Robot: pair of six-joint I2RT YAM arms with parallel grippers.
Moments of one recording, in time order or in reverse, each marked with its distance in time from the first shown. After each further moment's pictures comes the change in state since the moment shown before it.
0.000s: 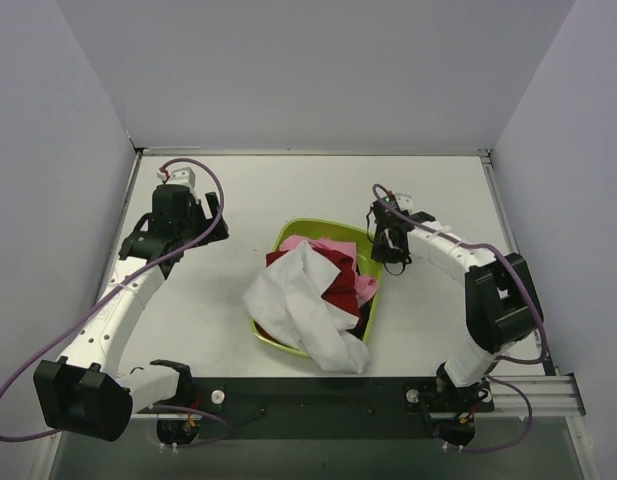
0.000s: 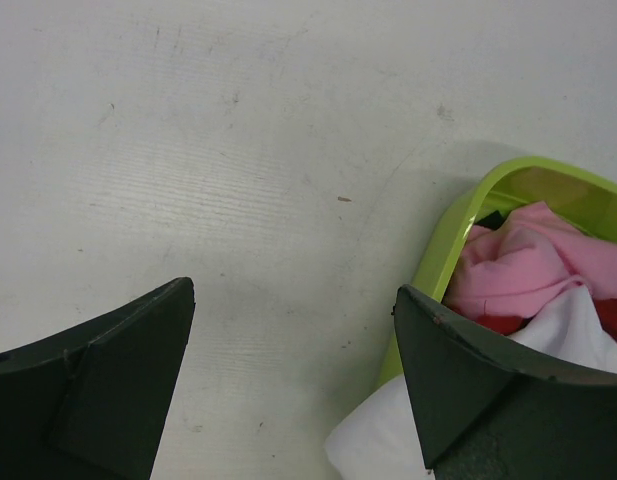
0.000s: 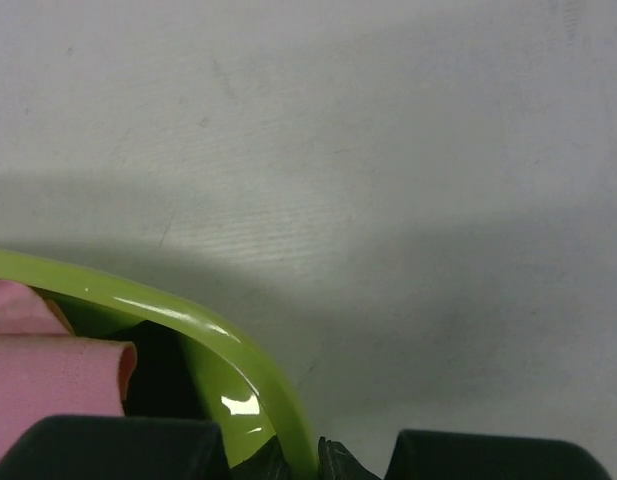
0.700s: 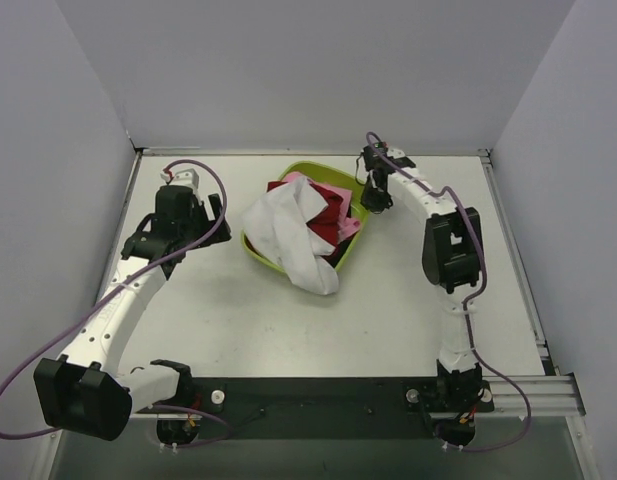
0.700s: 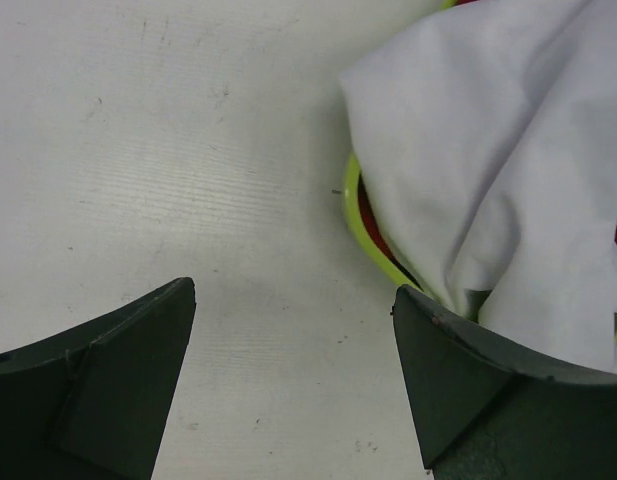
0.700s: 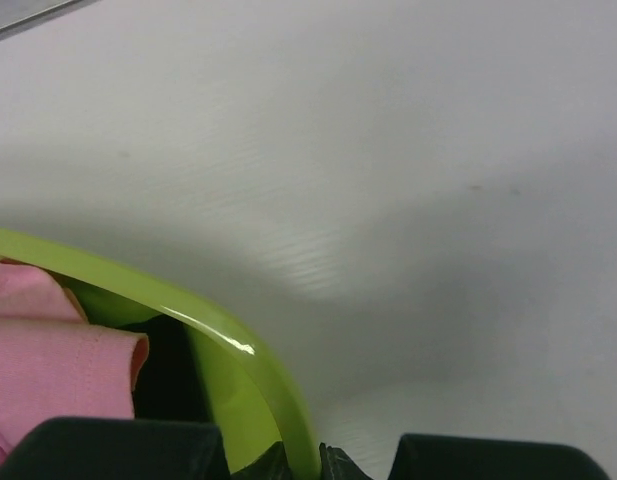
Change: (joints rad) left arm -0.016 0.003 -0.005 0.000 0.004 -0.001; right arm -0.156 0.562 0.776 -0.195 0.020 0.038
